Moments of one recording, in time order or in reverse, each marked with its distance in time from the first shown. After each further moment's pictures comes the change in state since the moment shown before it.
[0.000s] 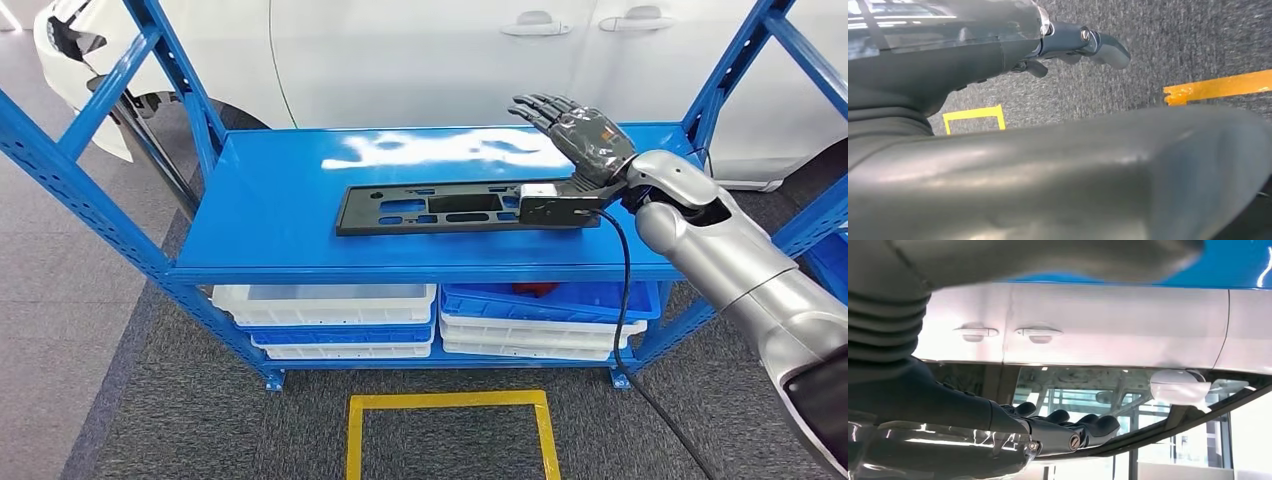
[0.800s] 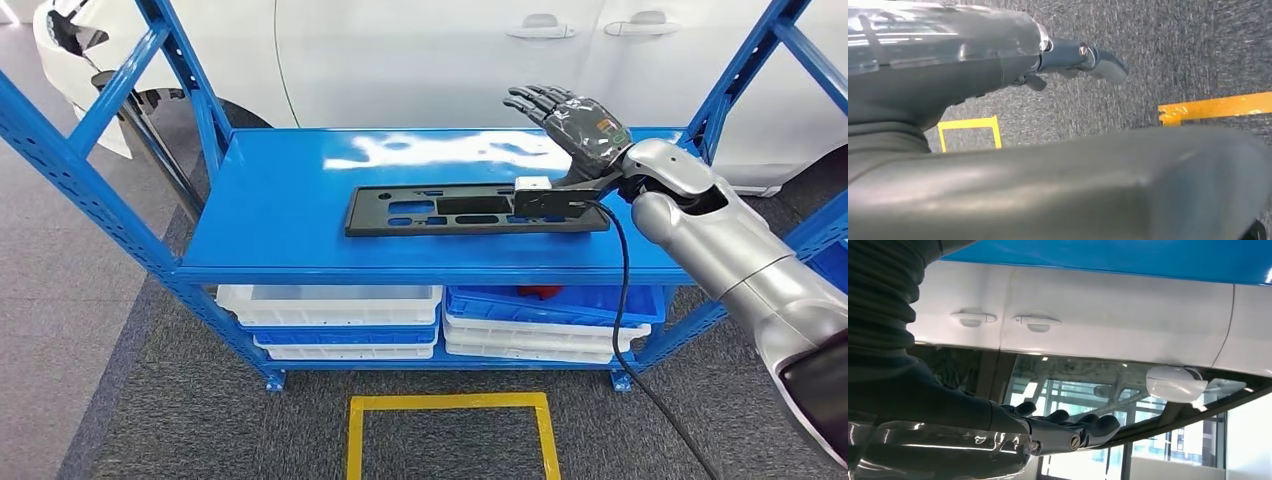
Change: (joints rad) left arm 0.004 -0.004 0.000 0.000 0.007 -0.014 -0.012; right arm -0.057 0.020 0.039 0.040 0.027 -0.003 -0.001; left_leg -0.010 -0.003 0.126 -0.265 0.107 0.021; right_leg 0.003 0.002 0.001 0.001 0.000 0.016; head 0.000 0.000
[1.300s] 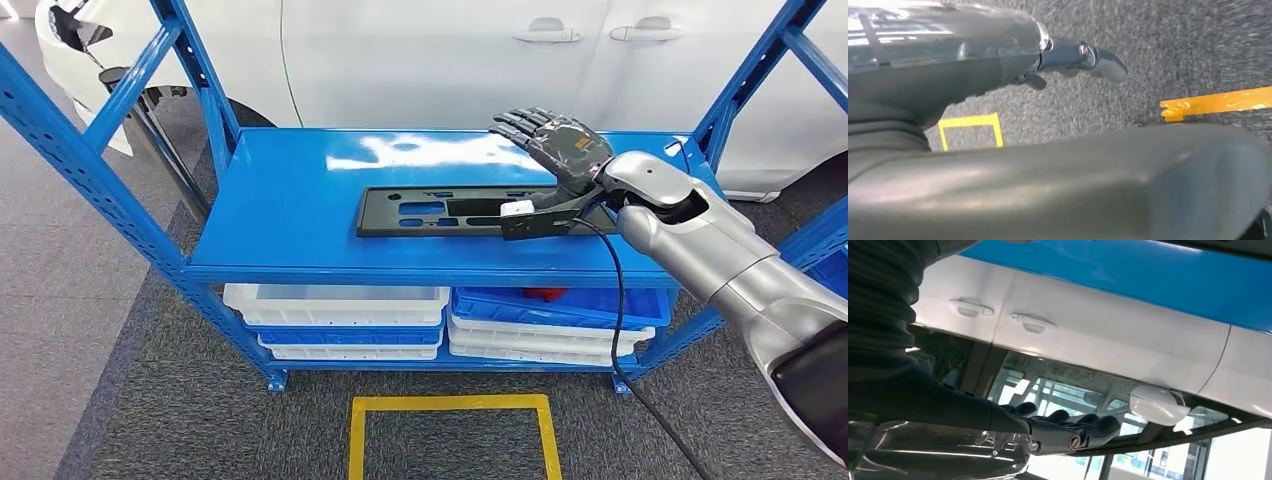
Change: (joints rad) left arm 0.005 -0.002 0.000 0.000 -0.001 -0.001 -0.002; right arm -0.020 0.015 0.111 0.041 0.054 -0.011 0.024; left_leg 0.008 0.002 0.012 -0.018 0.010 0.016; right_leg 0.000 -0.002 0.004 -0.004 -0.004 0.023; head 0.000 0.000
